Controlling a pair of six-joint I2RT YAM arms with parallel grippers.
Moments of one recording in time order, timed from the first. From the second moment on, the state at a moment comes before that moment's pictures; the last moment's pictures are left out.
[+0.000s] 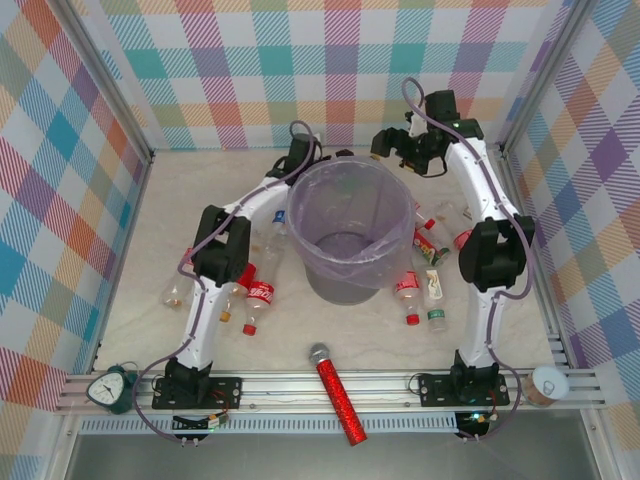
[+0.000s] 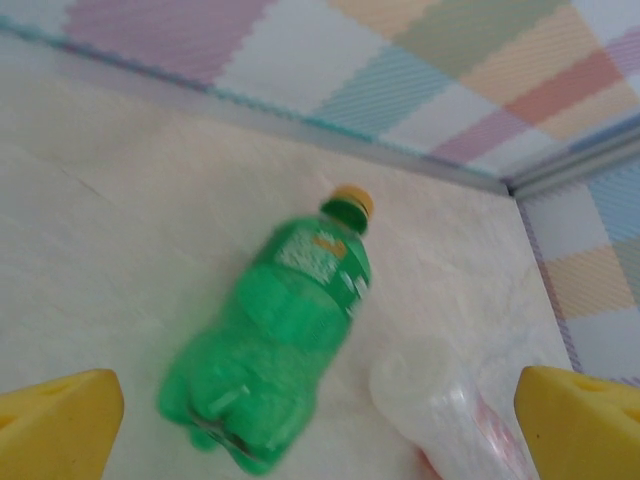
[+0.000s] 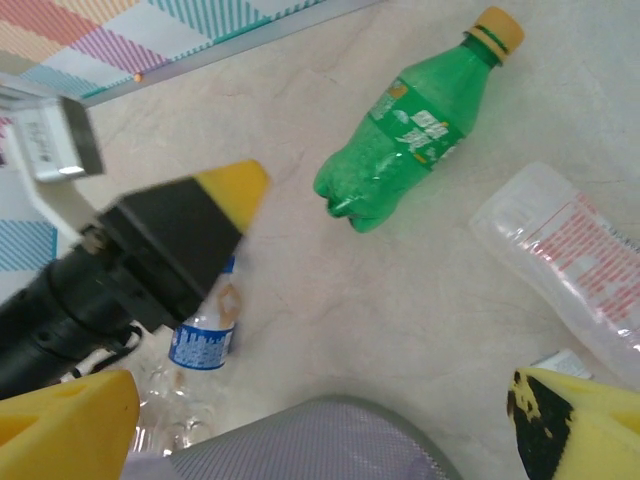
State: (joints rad) left arm -0.39 2.41 2.02 -0.08 0.26 -0.68; right arm 0.15 2.12 2.19 -1.00 -0.46 0.38
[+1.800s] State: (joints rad) left arm -0.63 1.69 1.77 -1.07 -0.24 -0.54; right arm 0.13 2.34 2.33 -0.92 -0.43 0.32
